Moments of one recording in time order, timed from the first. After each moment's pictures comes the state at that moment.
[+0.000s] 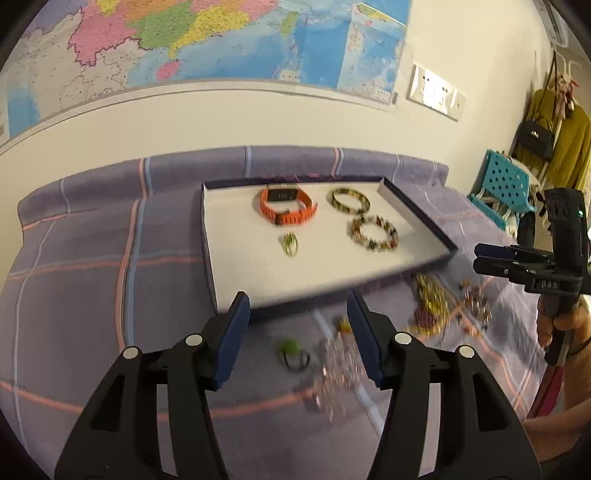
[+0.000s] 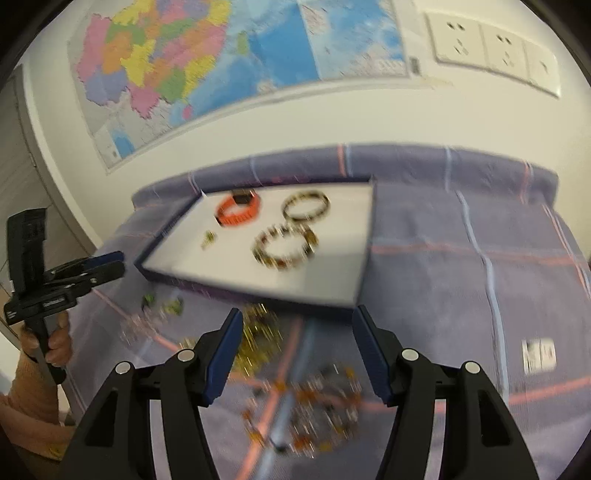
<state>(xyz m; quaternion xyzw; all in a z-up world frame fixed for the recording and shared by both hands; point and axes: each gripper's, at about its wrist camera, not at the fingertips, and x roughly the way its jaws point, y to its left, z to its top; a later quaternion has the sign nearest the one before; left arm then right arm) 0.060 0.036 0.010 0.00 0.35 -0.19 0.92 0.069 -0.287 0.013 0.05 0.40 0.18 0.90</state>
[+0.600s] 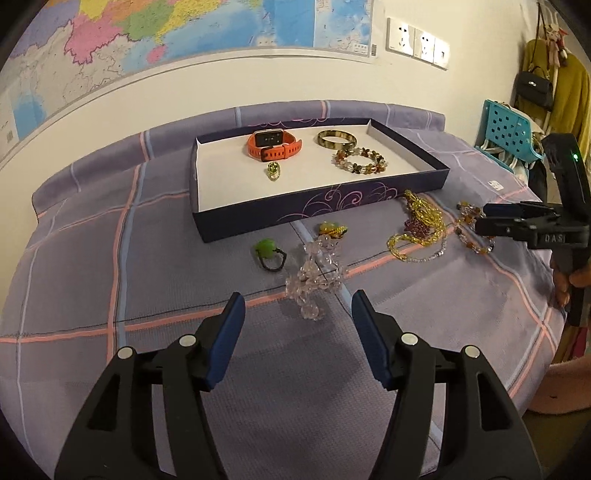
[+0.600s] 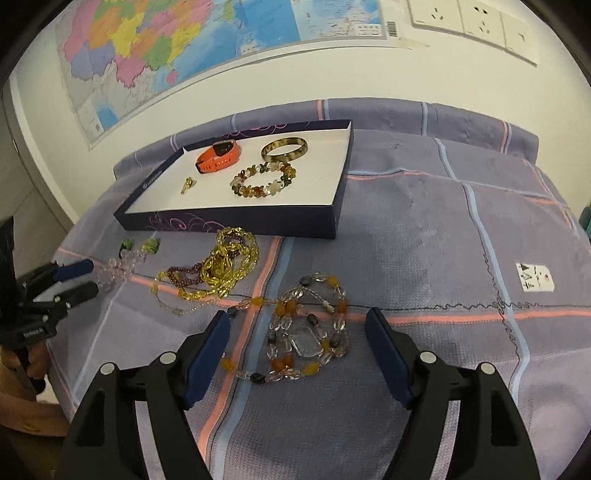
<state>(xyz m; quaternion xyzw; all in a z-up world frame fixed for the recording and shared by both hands) 0.006 0.017 -0.025 0.06 0.38 -0.17 0.91 0.041 -0.284 -0.017 0.01 0.43 0.14 0.89</state>
